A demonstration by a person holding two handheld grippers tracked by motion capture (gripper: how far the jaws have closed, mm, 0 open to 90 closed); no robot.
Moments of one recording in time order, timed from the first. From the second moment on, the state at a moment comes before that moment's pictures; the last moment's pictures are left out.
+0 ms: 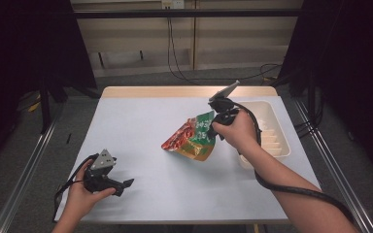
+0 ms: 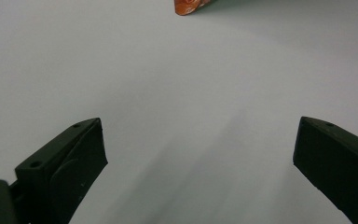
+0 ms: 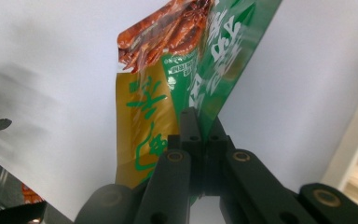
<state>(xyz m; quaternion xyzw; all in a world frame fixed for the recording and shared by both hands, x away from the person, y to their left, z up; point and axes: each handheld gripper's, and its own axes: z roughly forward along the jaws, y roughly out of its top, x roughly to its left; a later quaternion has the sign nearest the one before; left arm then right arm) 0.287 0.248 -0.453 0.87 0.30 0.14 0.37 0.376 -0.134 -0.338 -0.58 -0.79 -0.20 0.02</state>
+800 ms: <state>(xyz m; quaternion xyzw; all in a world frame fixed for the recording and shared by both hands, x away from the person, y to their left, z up) 0.288 0.251 -0.451 0.87 0.29 0.15 0.37 0.414 -0.103 -0.242 -0.45 -0.89 -0.07 0.01</state>
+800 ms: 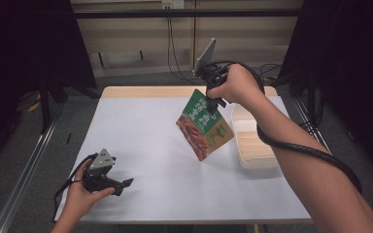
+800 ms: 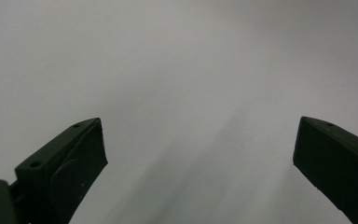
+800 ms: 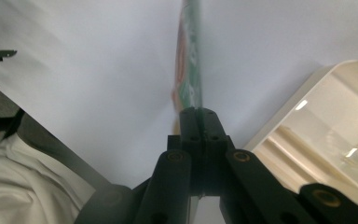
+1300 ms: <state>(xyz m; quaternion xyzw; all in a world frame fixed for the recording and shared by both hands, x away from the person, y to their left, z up) 0.287 0.251 -0.449 0.87 0.30 0.15 0.36 0.414 -0.106 -0.224 -0.37 -0.93 -0.04 0.02</state>
